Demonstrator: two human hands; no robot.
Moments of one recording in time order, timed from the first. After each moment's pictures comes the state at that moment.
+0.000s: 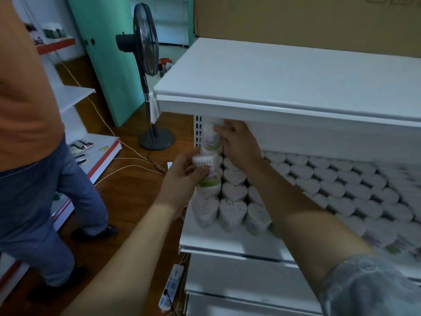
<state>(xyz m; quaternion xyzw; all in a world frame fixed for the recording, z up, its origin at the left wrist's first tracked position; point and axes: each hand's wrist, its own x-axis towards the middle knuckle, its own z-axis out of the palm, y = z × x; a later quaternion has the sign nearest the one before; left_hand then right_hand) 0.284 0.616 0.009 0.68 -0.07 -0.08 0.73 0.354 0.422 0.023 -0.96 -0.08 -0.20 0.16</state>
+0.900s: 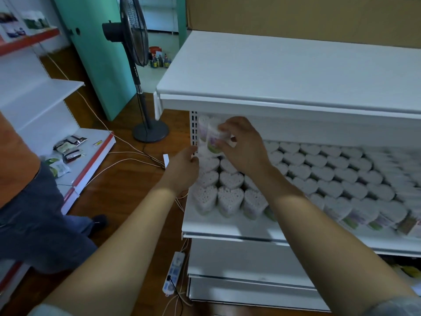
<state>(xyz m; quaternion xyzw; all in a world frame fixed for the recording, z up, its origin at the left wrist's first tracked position) 0.302 0.617 0.019 0.87 -0.13 -0.08 0.47 0.299 0.425 0.031 -0.91 -0.09 -0.29 0.29</state>
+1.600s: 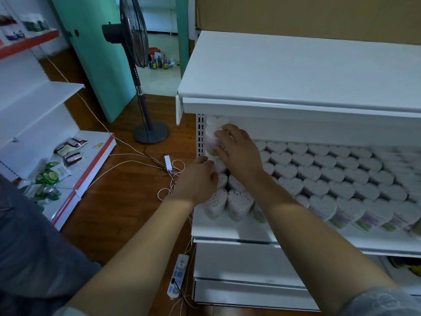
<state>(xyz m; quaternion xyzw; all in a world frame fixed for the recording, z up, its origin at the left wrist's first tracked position) 0.293 0.611 0.013 0.94 -0.24 -0.03 0.22 0.323 0.448 -0.003 -0.92 -0.11 -0.36 0.10</state>
